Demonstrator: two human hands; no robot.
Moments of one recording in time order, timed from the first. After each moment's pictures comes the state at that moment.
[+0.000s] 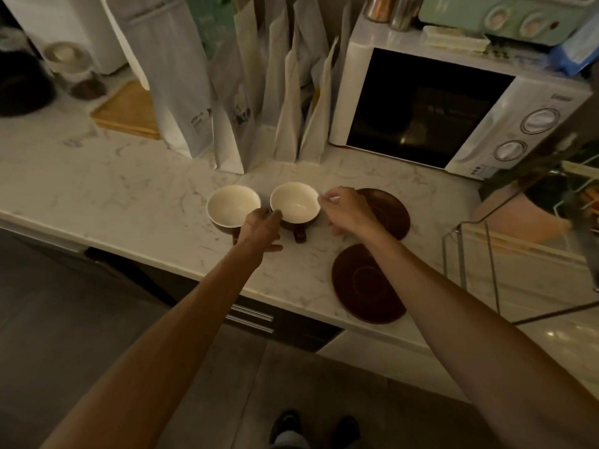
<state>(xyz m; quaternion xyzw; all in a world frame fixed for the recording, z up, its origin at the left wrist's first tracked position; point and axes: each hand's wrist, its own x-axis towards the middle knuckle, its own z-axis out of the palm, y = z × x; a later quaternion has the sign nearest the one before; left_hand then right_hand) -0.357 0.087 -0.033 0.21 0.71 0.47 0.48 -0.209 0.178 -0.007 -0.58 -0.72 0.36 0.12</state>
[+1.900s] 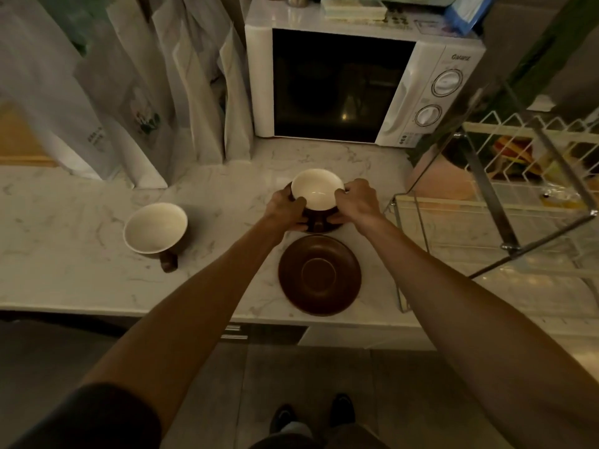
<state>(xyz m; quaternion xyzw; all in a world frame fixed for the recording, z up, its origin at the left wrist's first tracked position) -0.236 0.177 -0.023 0.38 0.66 0.37 0.53 -0.098 0.213 -0.015 -0.72 -0.53 0.38 0.22</state>
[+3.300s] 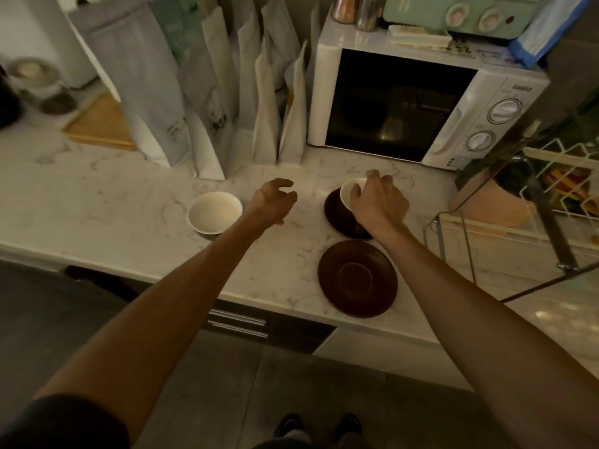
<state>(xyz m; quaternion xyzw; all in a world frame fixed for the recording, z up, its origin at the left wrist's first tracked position) -0.341 0.135 -0.004 0.43 0.71 0.37 0.42 -0.153 0.187 0.008 -0.70 -0.70 0.05 0.13</state>
